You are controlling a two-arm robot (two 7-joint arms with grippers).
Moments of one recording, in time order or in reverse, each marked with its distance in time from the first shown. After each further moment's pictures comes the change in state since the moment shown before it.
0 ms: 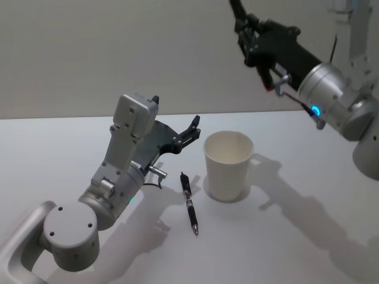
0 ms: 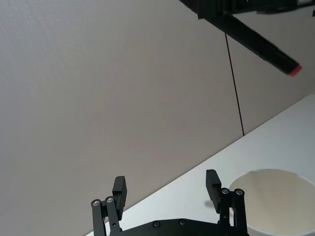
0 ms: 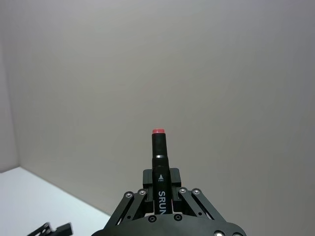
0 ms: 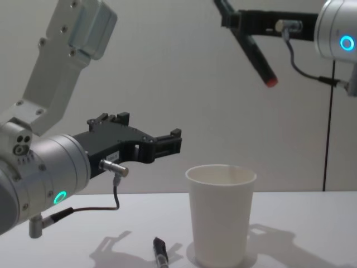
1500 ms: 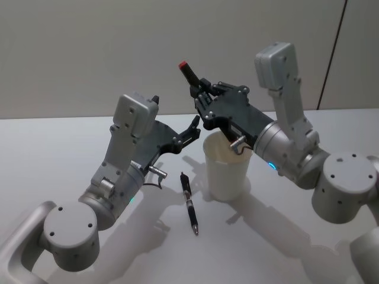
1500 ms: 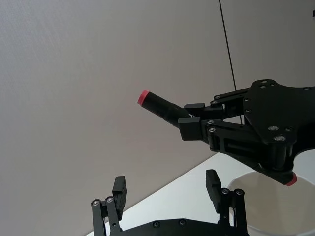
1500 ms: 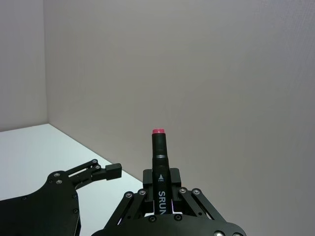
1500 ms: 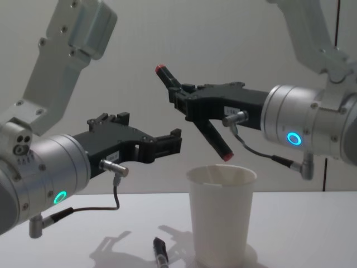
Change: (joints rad) left arm 0.000 0.000 0.000 0.000 0.000 0.000 0.000; right arm -0.069 -0.030 -0.115 0.124 -0.130 -0.162 0.053
